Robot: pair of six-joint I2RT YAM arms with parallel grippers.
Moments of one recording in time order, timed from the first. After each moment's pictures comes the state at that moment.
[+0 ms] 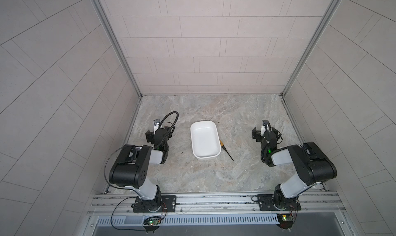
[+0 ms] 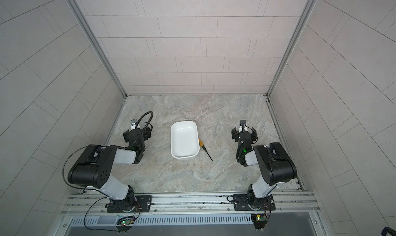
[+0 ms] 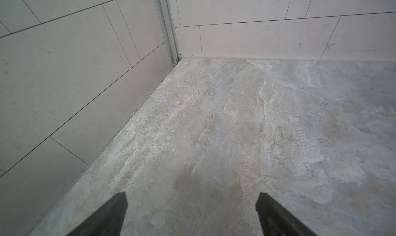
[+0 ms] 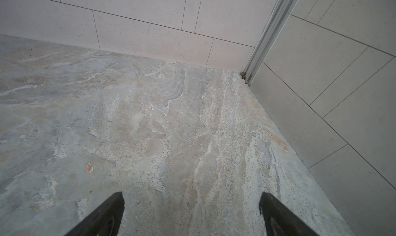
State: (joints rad) left arm -0.10 1.59 0.38 0.84 -0.52 -0.03; right arm 0.12 1.59 0.33 0.97 0.41 -0.10
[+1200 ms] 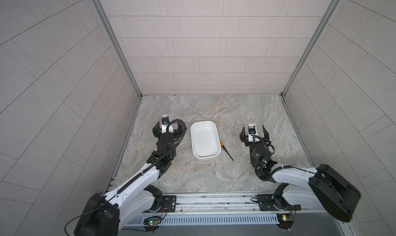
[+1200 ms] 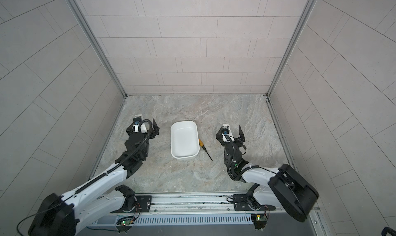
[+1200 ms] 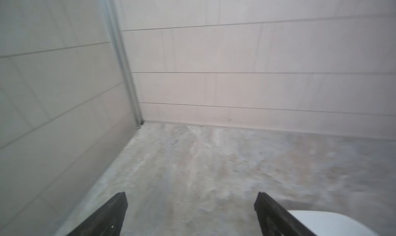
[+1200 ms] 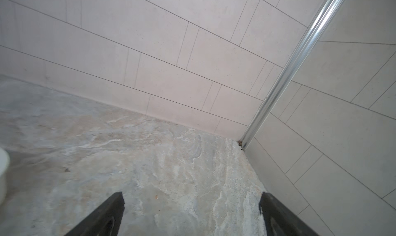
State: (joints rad) left arm -0.49 0.88 0.50 0.28 -0.59 -0.11; right arm 0.69 1.10 0.26 0.86 0.86 -0.27
